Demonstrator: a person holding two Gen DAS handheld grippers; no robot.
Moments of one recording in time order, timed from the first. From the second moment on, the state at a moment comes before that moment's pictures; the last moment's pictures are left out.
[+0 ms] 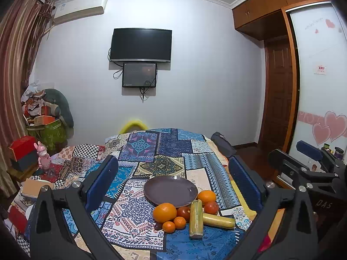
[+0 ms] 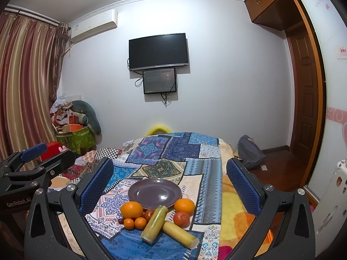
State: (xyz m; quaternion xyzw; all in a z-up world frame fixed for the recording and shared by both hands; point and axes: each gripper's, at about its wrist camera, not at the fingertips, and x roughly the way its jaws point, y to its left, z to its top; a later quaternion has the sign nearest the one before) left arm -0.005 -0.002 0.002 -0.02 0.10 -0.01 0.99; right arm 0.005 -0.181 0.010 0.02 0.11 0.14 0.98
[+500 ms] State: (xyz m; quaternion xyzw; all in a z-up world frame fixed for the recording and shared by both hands) left arm -0.005 -0.002 0.002 -0.02 0.10 -0.01 0.99; right arm 0.006 -0.182 0.010 0.03 0.12 0.14 0.98
